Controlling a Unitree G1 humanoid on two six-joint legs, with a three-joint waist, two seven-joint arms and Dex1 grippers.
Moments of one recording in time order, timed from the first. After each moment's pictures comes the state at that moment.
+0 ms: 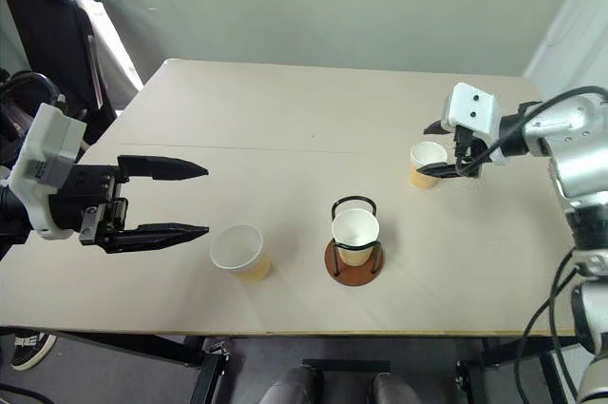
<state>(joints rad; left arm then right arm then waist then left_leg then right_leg) -0.31 1.14 0.43 -0.35 -0.83 0.70 -1.26 -1.02 -0.87 0.29 0.42 0.06 0.17 1.27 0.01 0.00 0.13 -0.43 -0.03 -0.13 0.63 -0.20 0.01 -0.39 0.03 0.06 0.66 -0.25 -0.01</state>
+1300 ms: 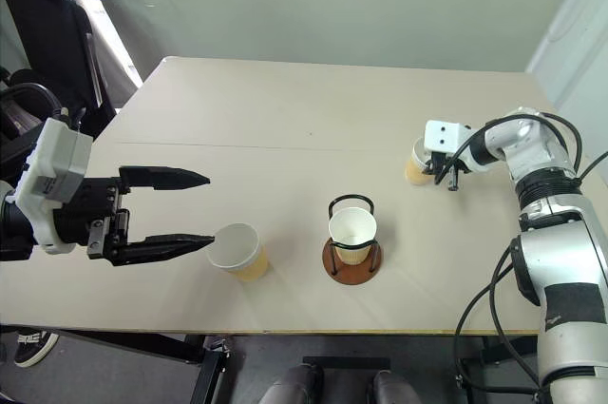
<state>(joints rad) -0.21 1.16 0.50 -0.45 -0.87 0.73 -1.18 -1.23 -0.68 0.26 1.00 -0.17 -0.21 1.38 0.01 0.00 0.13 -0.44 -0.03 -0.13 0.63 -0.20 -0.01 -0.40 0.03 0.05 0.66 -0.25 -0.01</state>
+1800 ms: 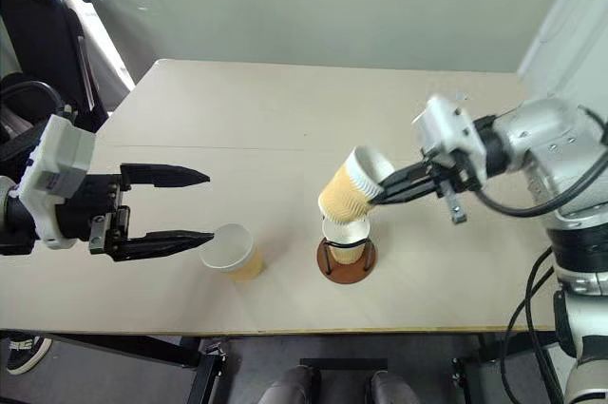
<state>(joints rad) -0.25 1.16 0.45 -0.41 -0.84 0.70 -1.20 -0.89 -0.83 0.16 -0.18 0.47 0.52 1.54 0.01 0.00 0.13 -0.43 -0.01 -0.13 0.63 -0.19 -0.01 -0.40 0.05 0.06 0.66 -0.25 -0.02</state>
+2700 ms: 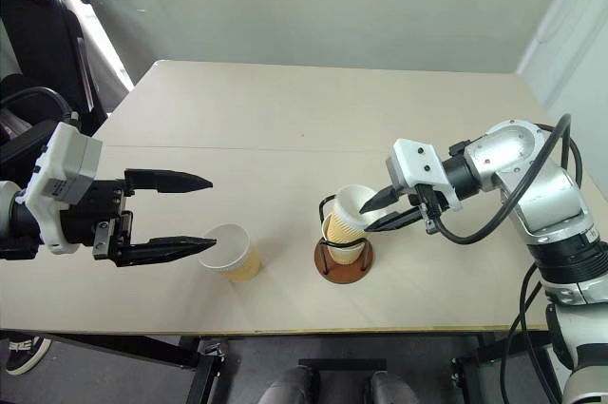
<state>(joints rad) -0.21 1.16 0.46 -0.44 -0.84 0.70 -1.19 -0.85 -0.81 0.26 -0.15 0.32 0.45 1.51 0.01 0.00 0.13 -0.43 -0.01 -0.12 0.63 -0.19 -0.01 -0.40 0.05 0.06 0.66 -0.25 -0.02</state>
